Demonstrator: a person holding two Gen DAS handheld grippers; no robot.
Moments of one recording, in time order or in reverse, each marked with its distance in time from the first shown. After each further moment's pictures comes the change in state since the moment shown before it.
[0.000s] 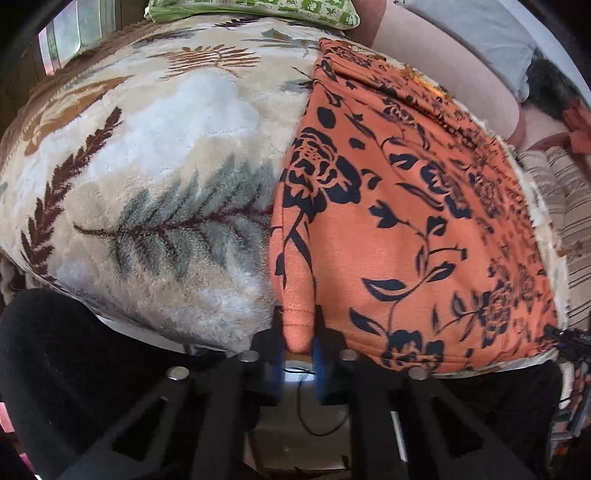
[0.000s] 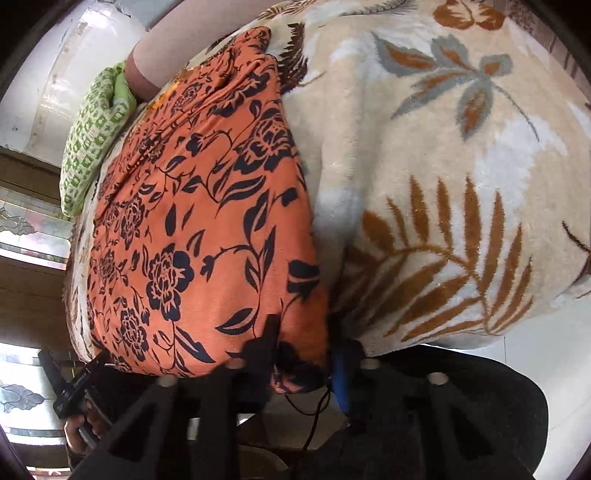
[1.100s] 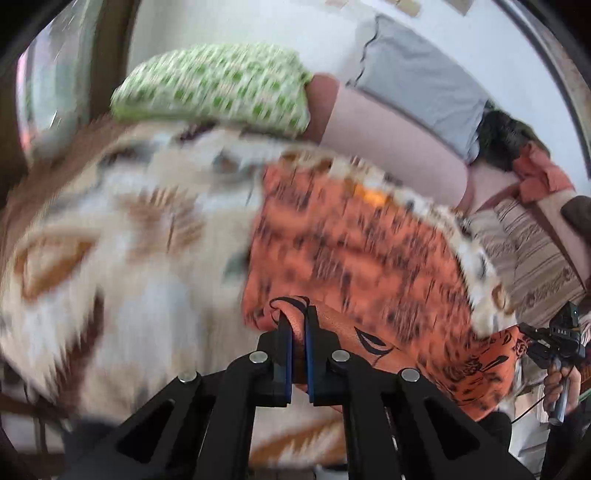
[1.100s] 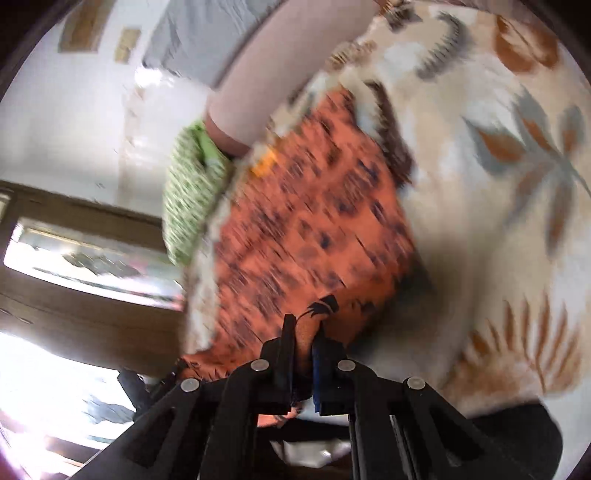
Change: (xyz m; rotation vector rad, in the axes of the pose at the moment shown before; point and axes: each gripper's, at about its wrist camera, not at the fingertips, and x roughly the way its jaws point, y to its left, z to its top) left arm -0.094 -0.033 0.133 0.095 -0.294 -0.142; right arm -0.058 0.030 0.095 0.045 -0.142 0.461
